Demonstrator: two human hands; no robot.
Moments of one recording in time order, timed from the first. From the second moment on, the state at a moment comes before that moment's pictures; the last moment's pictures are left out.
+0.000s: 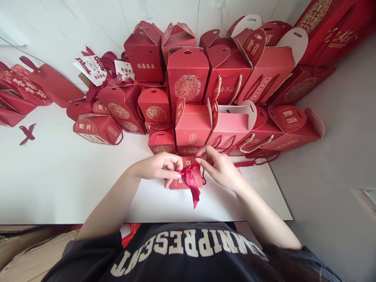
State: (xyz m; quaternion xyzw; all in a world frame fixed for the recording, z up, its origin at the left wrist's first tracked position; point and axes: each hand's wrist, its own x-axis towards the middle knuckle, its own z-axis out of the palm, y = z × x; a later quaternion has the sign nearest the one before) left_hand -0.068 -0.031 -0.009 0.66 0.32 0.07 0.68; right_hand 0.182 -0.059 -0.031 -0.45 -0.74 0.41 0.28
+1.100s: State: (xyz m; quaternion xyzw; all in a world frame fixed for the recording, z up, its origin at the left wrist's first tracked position) left_hand -0.058 -0.072 -0.027 0.60 0.50 0.36 0.50; right_hand 0.184 -0.097 -0.030 -0.25 -0.86 0.30 0.33
